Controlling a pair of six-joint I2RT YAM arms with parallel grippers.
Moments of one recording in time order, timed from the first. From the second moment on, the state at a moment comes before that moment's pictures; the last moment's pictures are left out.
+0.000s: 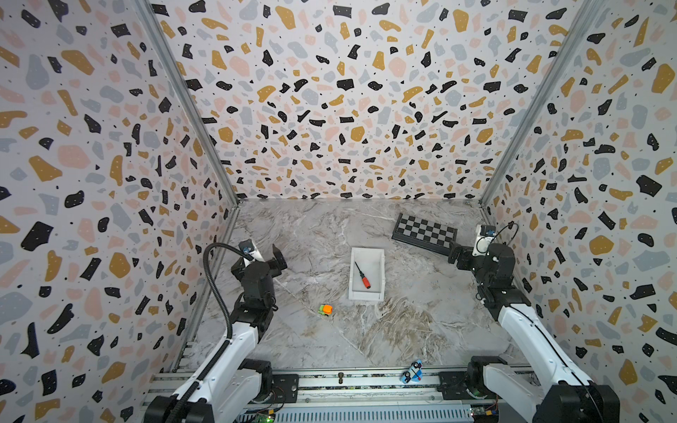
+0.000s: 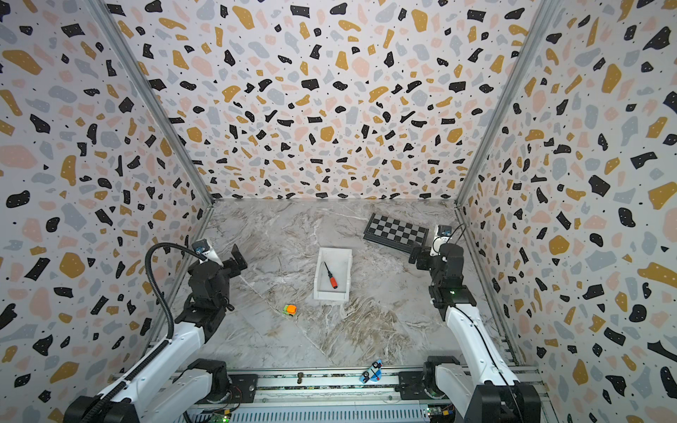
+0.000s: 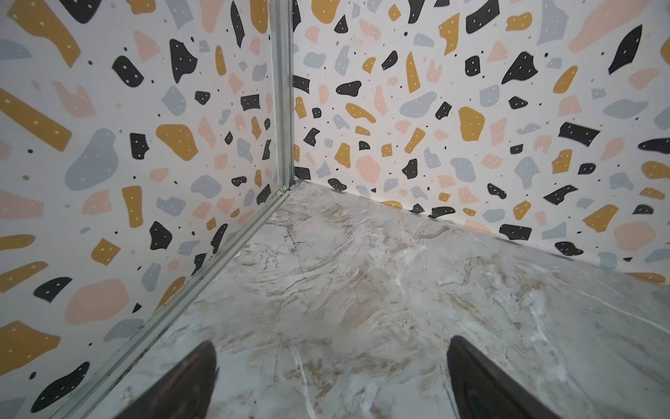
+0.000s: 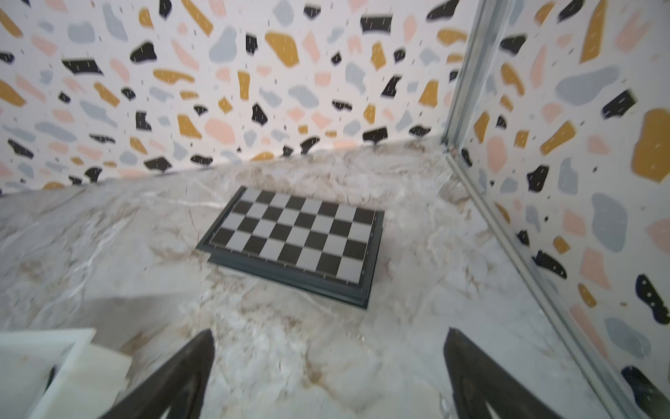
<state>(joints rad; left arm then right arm) -0.14 0.90 0.33 0.35 -0.46 -0.17 0.01 0.98 0.54 0.11 0.04 0.10</state>
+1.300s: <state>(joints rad) -0.13 1.40 0.16 1.08 -0.43 -0.02 0.08 1.51 0.20 1.09 0.09 -0.05</state>
